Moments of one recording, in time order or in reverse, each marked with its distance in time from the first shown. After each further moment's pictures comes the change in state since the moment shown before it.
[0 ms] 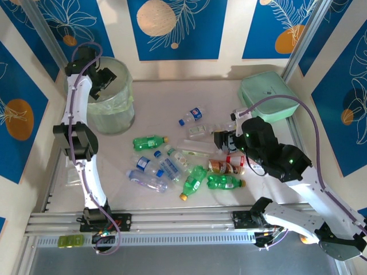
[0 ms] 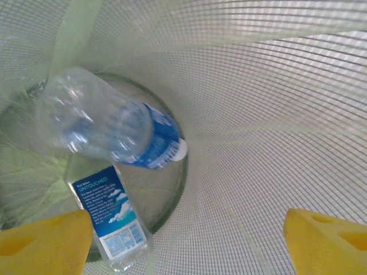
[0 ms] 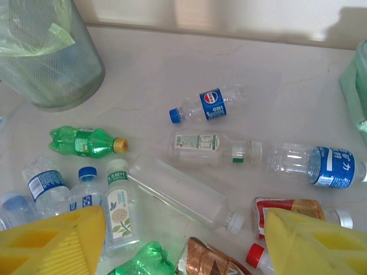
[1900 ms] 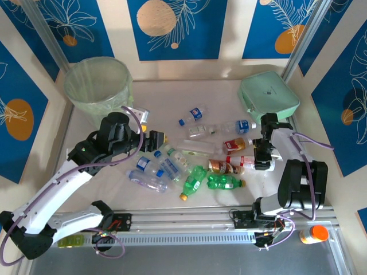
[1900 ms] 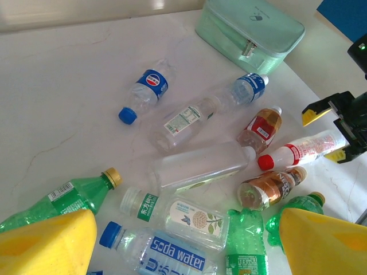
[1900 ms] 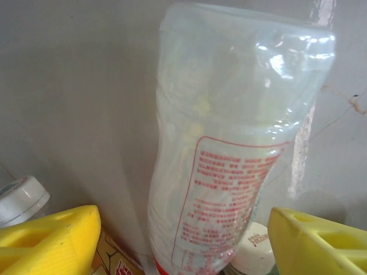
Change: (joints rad) left arm -0.760 -1.175 -1.217 0.496 -0.014 0.458; right arm -0.848 0.564 -0.247 -0.124 -0.272 1.229
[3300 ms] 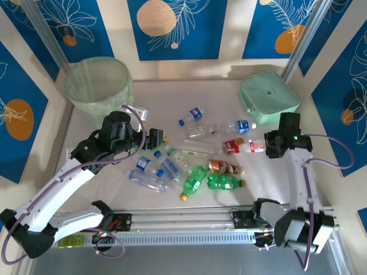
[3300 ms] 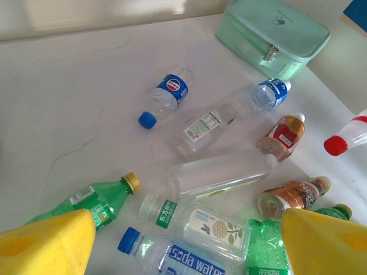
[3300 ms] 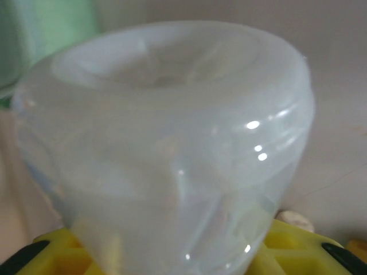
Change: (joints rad) left arm 0.029 0.023 -0.015 0.032 -0.043 0.015; right arm -0.082 -0.407 0.016 0.061 -0.034 -0.240
